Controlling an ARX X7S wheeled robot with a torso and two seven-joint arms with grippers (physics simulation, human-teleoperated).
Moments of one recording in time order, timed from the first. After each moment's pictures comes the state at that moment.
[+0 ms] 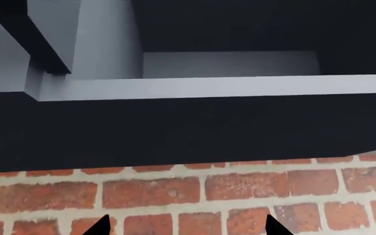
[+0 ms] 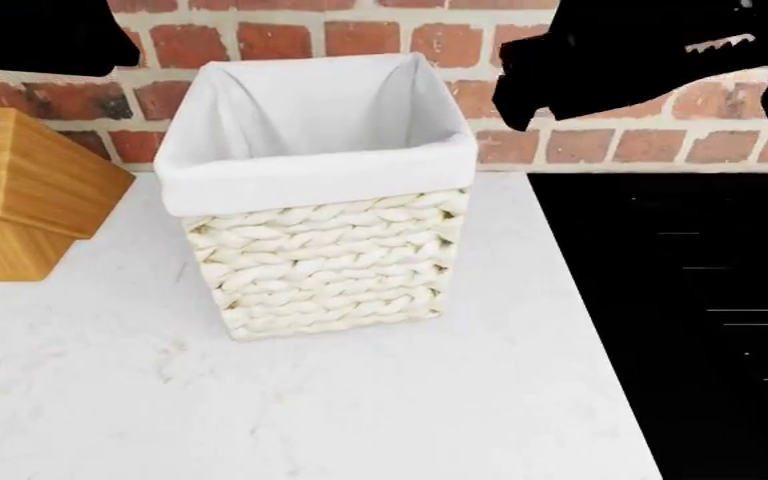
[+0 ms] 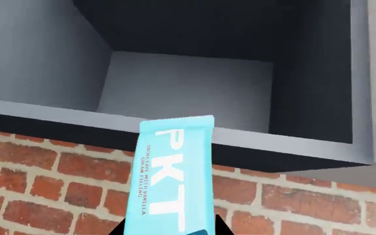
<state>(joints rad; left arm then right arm) -1.04 -0.73 0.06 0.76 -1.15 -0.79 -0.70 1.96 0.91 -0.99 -0.87 1.80 0.41 1.34</state>
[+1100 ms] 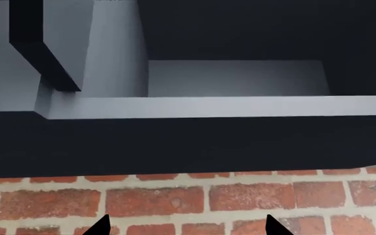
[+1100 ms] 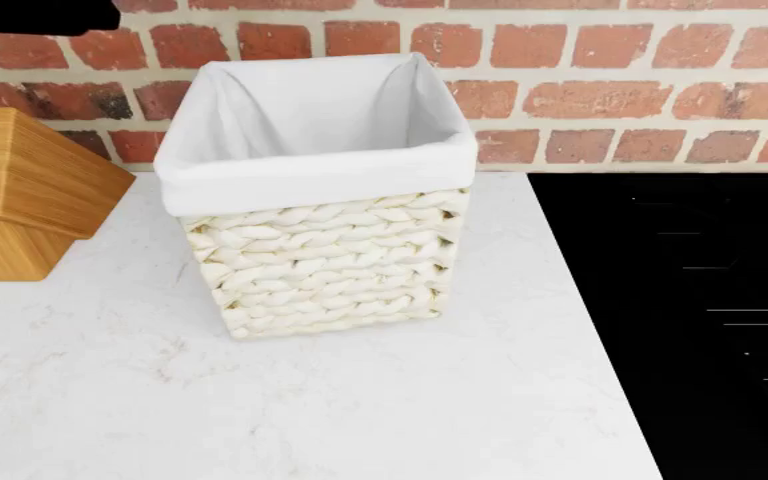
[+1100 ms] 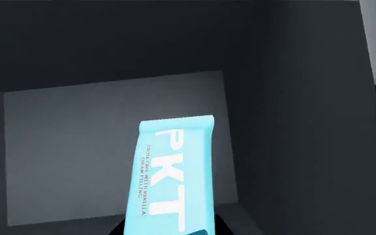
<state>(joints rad) -1.09 -0.73 0.07 0.73 -1.16 -0.79 -0.71 2.34 0.39 -0.90 0.37 1.69 0.76 1.03</state>
